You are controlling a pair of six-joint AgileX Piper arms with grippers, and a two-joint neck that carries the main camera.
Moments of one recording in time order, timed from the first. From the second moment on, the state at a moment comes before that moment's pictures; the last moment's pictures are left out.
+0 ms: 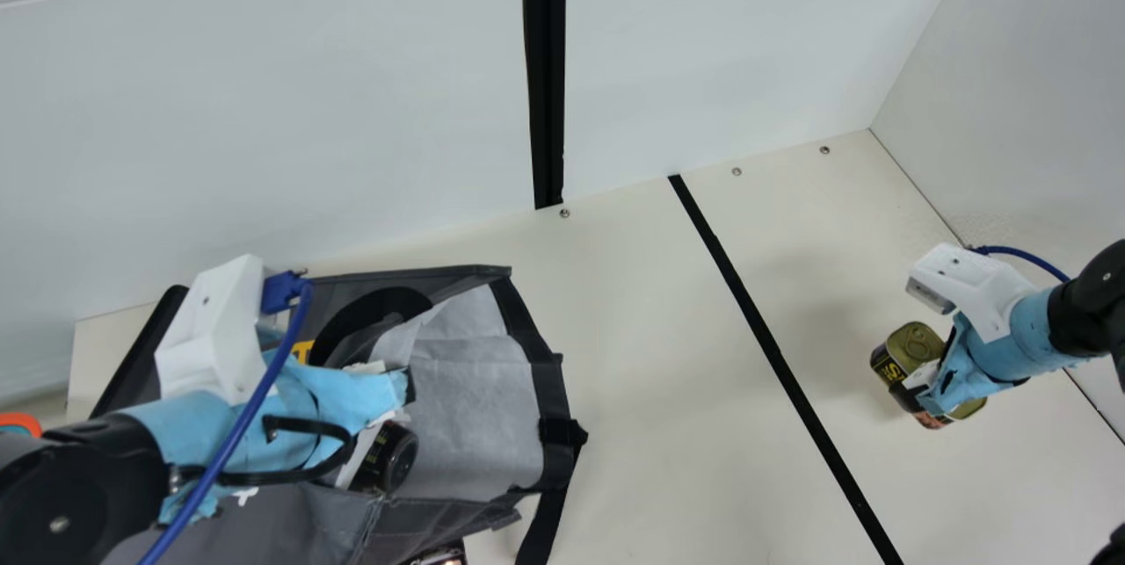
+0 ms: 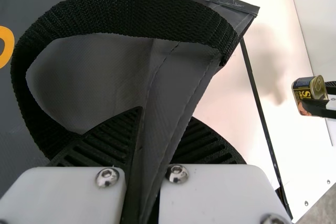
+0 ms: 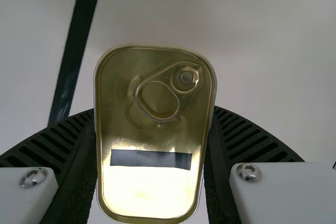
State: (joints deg) left arm -34.2 87.8 -85.2 -18.4 54.0 -18.6; right arm -45.3 90.8 -68.3 12.2 60.9 -69.8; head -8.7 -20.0
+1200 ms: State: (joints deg) left arm -34.2 87.8 -85.2 -18.4 54.0 -18.6; right arm -25.0 81.1 -66.6 15.6 70.0 -70.9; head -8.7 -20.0
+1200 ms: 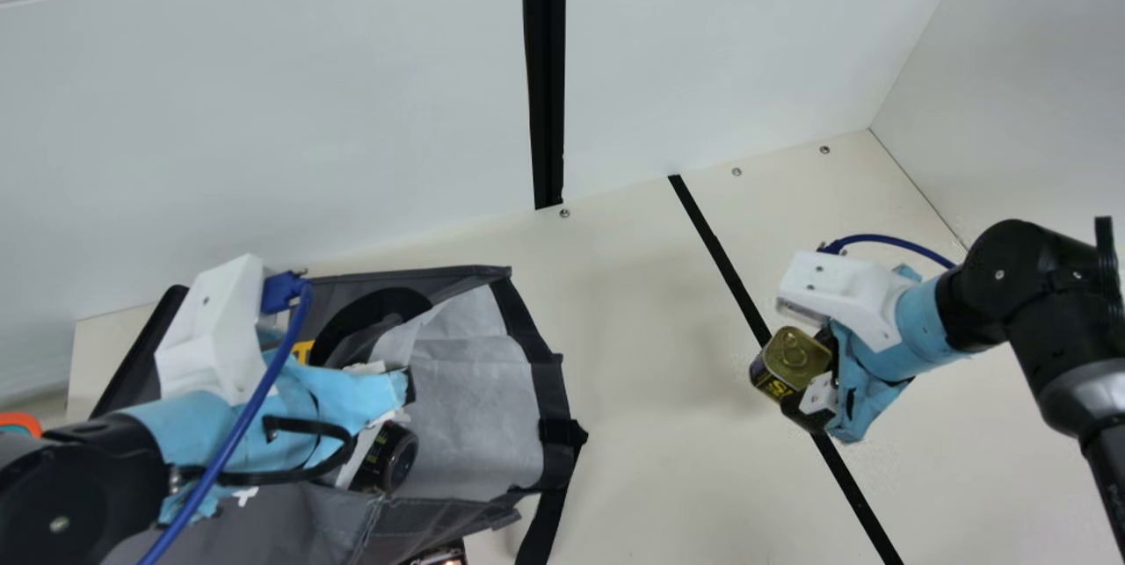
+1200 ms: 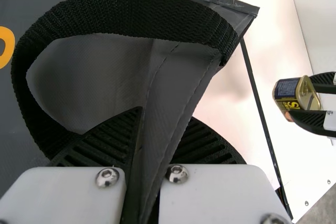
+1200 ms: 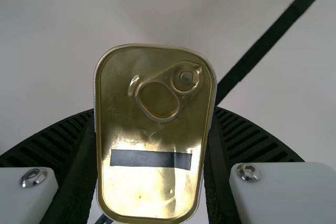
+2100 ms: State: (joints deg) left arm -34.2 87.8 -85.2 -18.4 54.0 -18.6; right arm -9.8 76.0 -61.3 17.6 69.9 -69.7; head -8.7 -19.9
